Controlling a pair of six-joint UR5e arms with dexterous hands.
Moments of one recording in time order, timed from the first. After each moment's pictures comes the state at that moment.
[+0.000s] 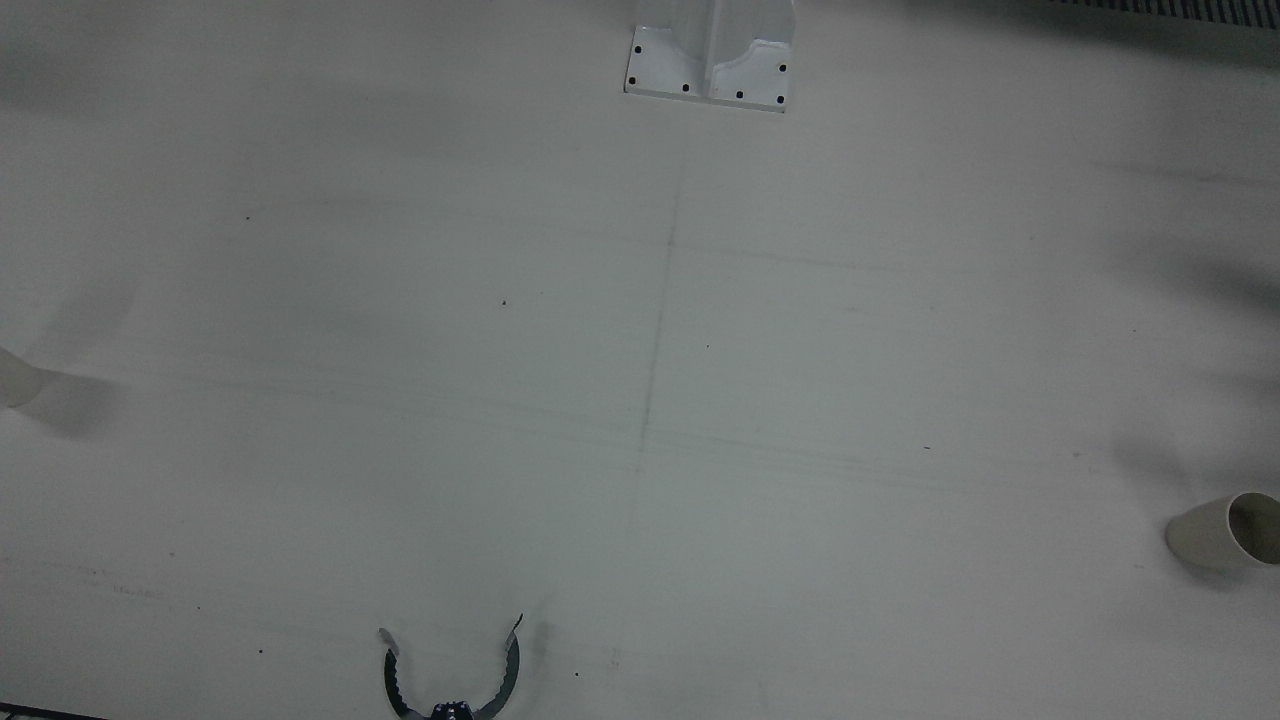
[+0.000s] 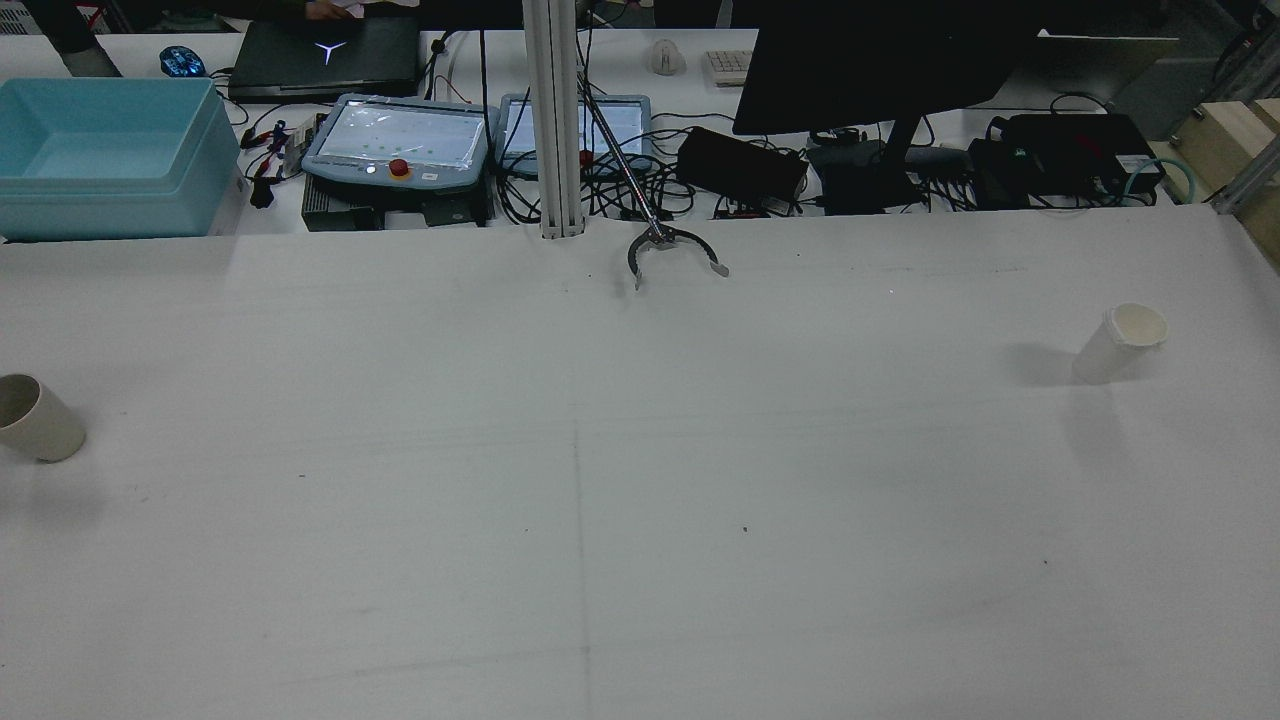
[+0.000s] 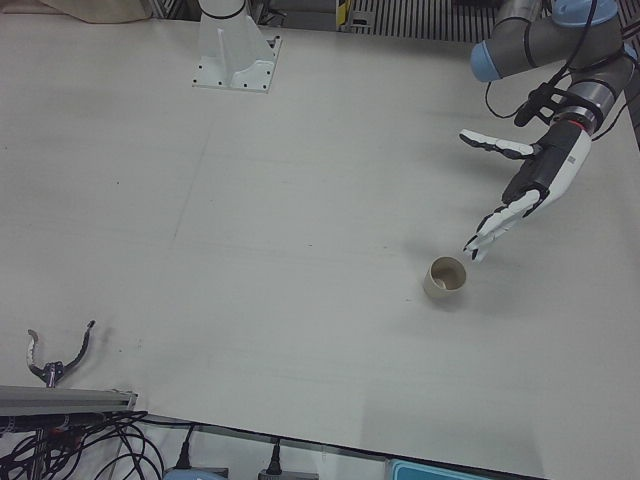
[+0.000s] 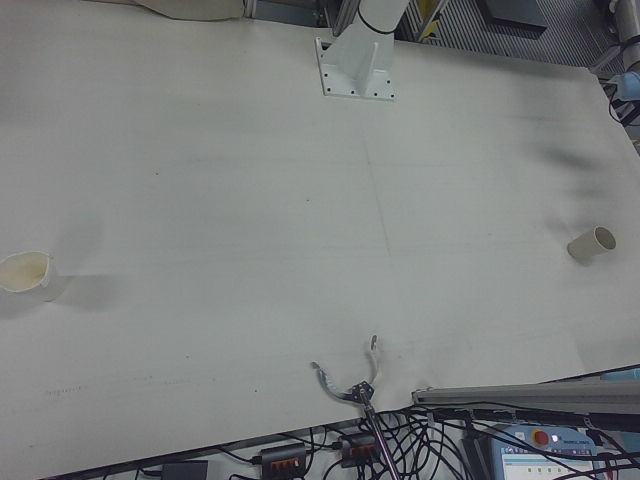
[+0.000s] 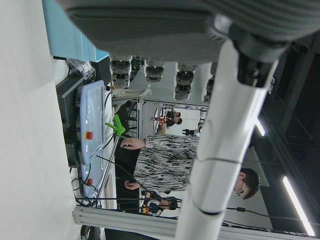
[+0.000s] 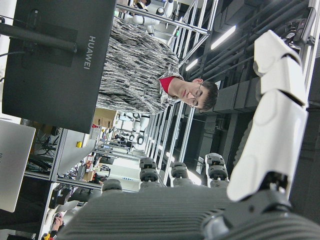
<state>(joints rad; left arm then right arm) -1.33 -1.37 -1.84 -0.22 1.73 -0.07 1.66 -1.82 1.96 -3.13 -1.57 -0.18</state>
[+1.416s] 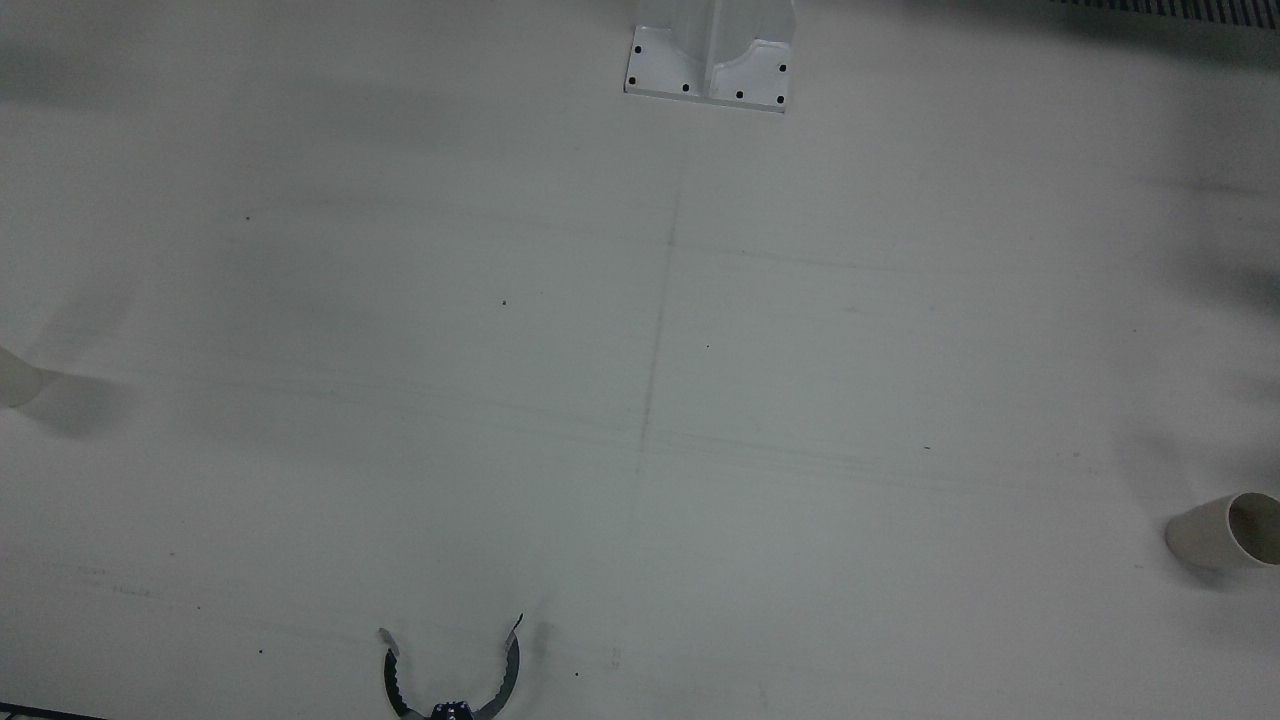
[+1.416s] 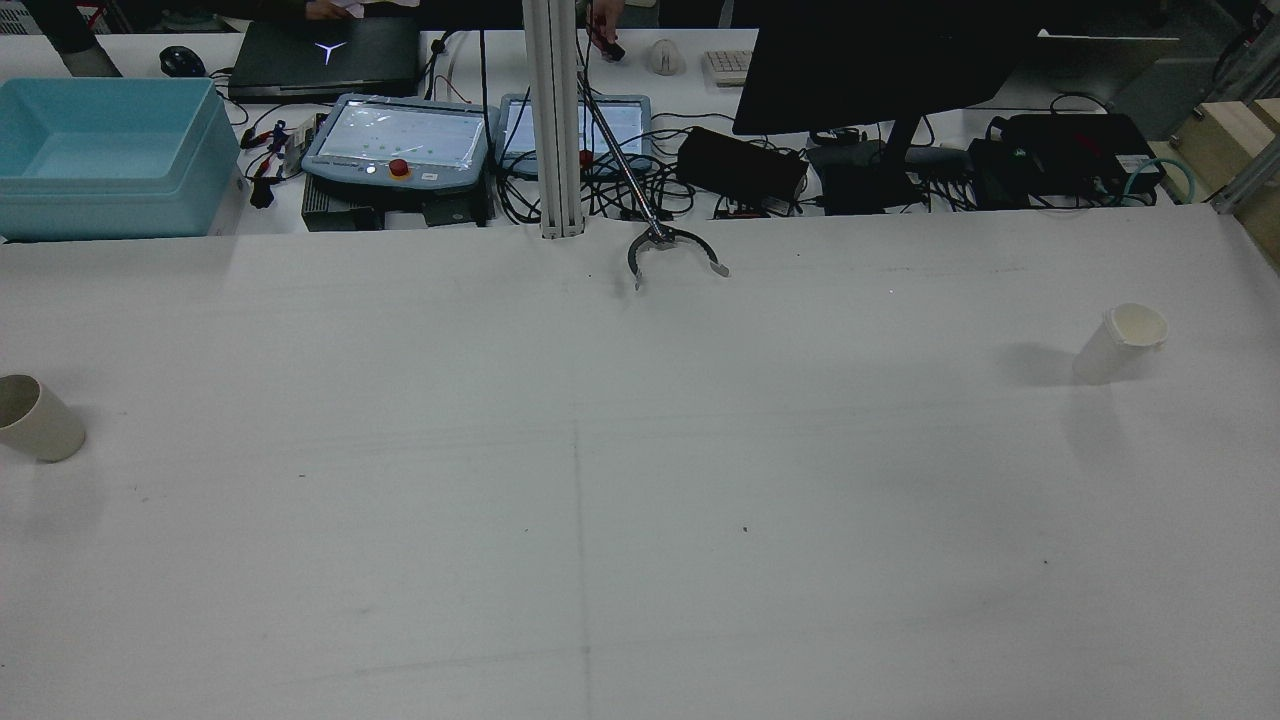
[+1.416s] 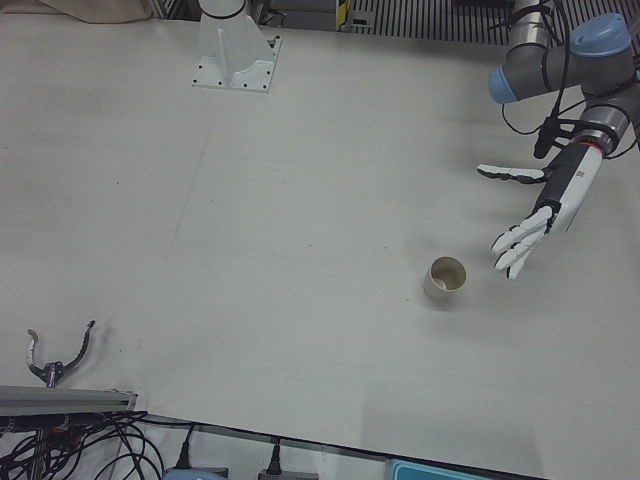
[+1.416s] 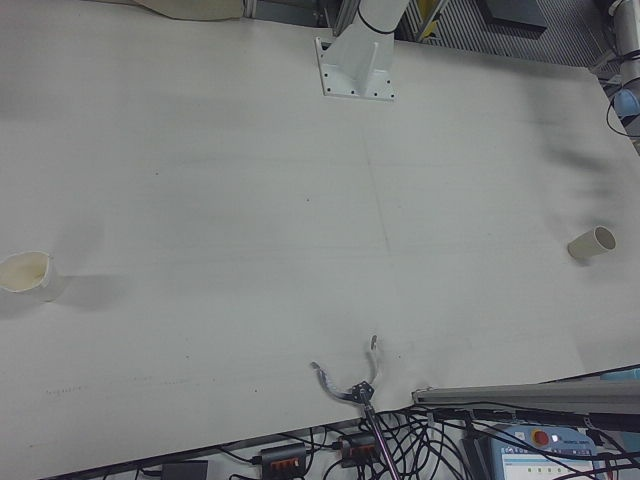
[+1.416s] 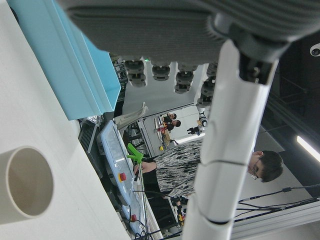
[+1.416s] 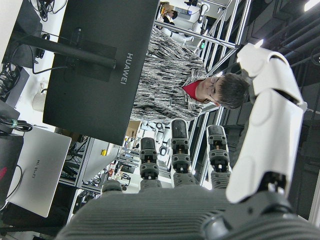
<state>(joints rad) -1.34 -1.37 -1.65 -0.42 1.72 0.30 1.59 -1.86 1.95 -3.13 -1.58 -0.24</state>
